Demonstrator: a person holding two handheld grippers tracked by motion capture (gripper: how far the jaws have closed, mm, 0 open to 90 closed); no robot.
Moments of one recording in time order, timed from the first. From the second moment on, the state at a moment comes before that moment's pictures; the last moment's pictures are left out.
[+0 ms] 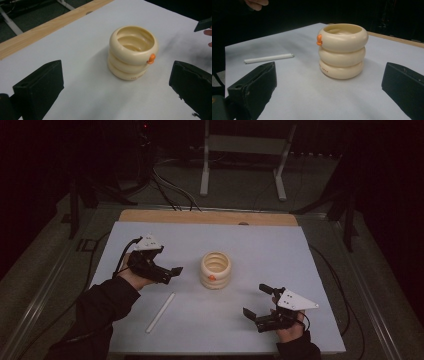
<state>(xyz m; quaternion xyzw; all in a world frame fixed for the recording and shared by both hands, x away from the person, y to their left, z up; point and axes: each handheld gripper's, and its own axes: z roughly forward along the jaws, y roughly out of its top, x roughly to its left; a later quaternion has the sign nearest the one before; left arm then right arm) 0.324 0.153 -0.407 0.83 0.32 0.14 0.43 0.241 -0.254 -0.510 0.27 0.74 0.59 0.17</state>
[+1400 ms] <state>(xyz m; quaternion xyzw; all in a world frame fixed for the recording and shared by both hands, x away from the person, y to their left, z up) 0.264 0.183 -0.458 0.84 0.35 0.12 0.40 0.241 -0.250 -0.510 0.27 0.74 0.59 0.16</state>
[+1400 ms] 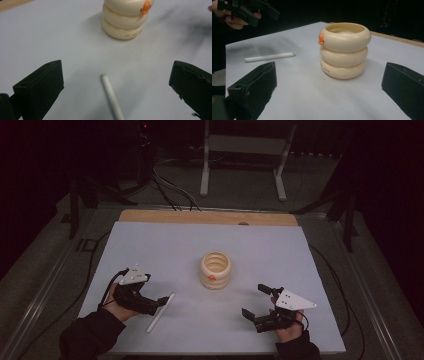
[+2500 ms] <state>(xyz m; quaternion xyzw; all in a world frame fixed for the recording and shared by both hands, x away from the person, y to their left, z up) 0.235 0.182 -0.497 0.86 0.41 0.08 0.30 0.240 -0.250 -0.510 0.27 0.74 0.59 0.17</state>
